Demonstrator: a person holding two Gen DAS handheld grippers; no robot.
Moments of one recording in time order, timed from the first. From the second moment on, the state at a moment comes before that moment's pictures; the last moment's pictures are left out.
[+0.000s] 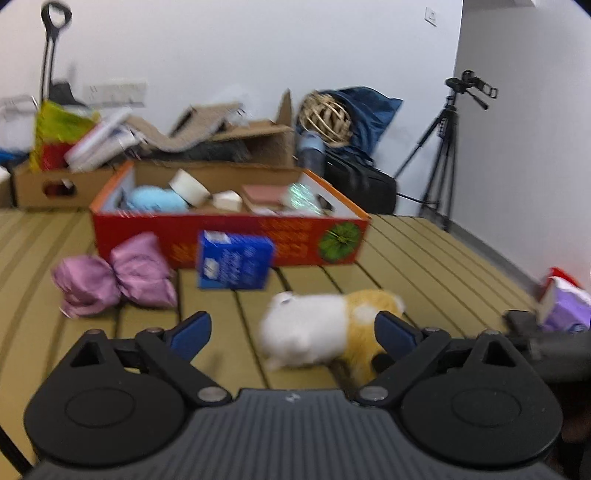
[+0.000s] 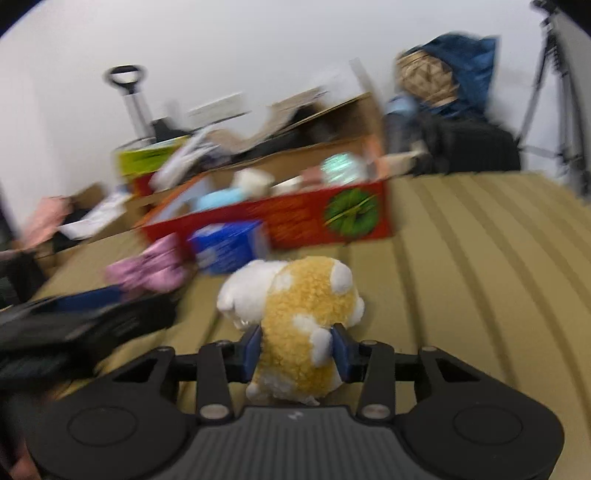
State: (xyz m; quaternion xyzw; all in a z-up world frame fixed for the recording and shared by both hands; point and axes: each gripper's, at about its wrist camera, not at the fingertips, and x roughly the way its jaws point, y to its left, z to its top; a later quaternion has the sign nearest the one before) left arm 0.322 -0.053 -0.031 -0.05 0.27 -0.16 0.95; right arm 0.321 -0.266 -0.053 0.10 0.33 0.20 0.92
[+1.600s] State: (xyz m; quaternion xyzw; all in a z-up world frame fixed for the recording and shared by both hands) left arm 0.638 0.031 -0.026 -0.11 0.42 -0.10 0.90; right arm 0.637 -0.166 -0.029 0.06 0.45 0.22 0.86
